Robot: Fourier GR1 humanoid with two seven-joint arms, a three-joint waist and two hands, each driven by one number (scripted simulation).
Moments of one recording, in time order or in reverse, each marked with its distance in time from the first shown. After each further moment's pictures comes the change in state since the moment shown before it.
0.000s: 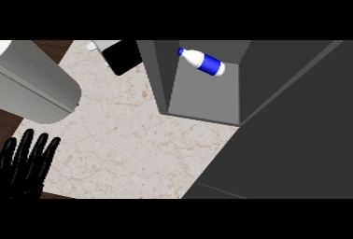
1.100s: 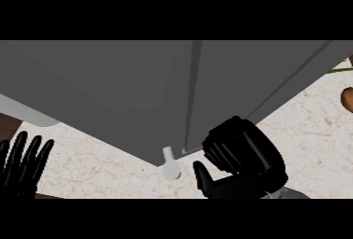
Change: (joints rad) left arm 0.029 0.011 0.036 0.030 0.033 -0.059 -0.016; right arm -0.347 0.128 -0.358 0.395 -0.033 -0.545 -0.118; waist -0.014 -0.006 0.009
